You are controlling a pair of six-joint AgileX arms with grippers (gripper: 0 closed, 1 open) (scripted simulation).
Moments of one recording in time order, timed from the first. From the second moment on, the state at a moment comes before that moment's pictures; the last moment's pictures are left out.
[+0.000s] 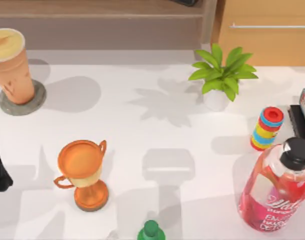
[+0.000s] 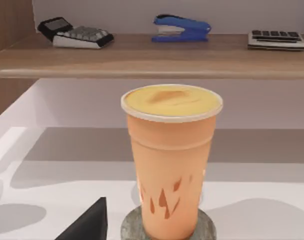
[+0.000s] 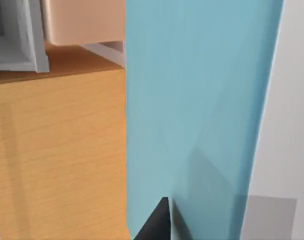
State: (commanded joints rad) left arm 0.00 0.00 0.00 0.00 0.00 0.00; right arm -0.22 1.59 0.25 0.81 -0.16 1.48
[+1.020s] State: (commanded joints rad) left arm 0.00 0.00 0.00 0.00 0.00 0.00; right arm -0.22 1.62 0.26 0.83 -0.15 1.48
